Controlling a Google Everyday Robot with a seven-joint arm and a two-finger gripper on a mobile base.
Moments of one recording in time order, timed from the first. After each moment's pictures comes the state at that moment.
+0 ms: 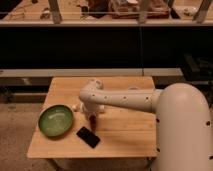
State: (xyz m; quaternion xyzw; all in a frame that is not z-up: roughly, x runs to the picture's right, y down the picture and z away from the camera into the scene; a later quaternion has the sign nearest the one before) arm -0.091 0.156 0.856 -0.14 -0.28 -0.74 0.59
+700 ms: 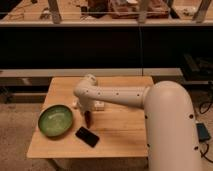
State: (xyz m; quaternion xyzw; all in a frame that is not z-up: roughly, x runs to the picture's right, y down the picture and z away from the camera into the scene) arm -0.126 0.128 0.877 -0.12 -0.29 -0.76 0.57
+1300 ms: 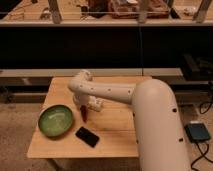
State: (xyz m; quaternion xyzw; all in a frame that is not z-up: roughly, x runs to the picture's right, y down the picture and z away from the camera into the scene) arm -0.153 0.100 0.896 -0.11 -0.28 -0.78 0.55
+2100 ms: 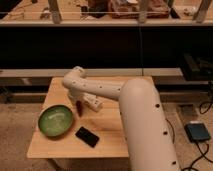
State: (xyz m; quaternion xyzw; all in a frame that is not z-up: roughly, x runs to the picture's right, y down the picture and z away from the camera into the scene) arm -0.186 0.073 0.917 -0.09 -0.27 -0.79 0.54
